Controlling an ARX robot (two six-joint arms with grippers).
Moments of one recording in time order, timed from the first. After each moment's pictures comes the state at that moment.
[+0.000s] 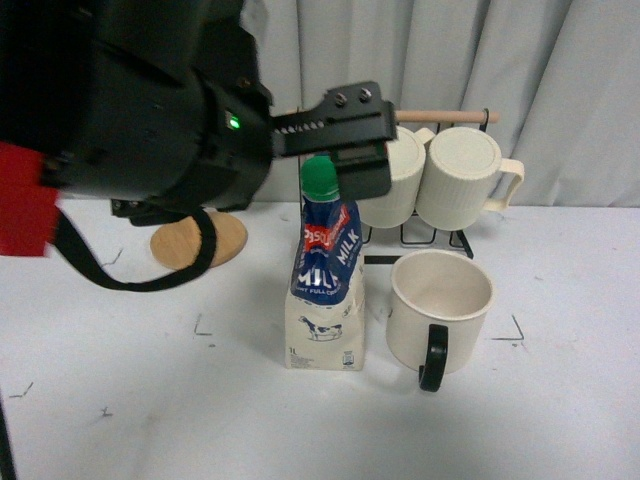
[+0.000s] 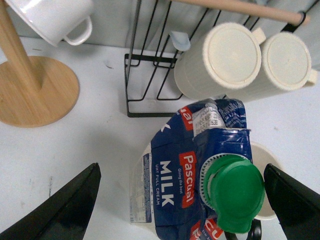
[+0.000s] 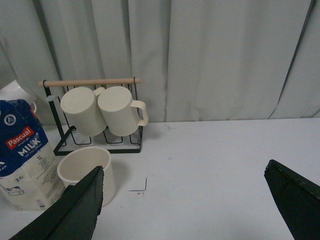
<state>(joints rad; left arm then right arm) -0.51 1.67 0.94 0.21 -0.20 -0.40 0.00 0.00 0.01 0.00 0.00 0.00</state>
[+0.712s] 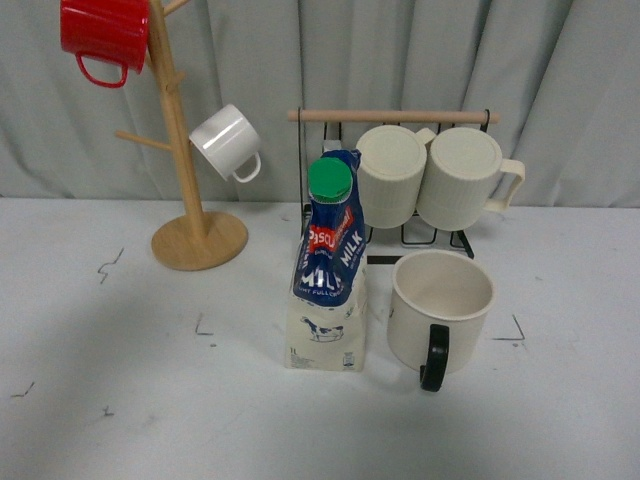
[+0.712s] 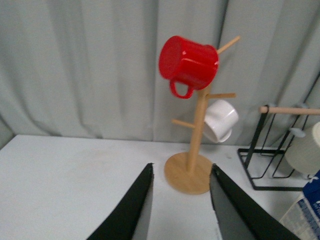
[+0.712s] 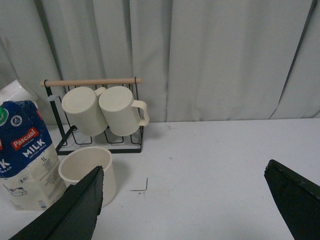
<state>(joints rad) -0.01 0.94 0.28 0.63 -0.02 -0.04 0.00 0.00 0.01 0.00 0.00 0.00</state>
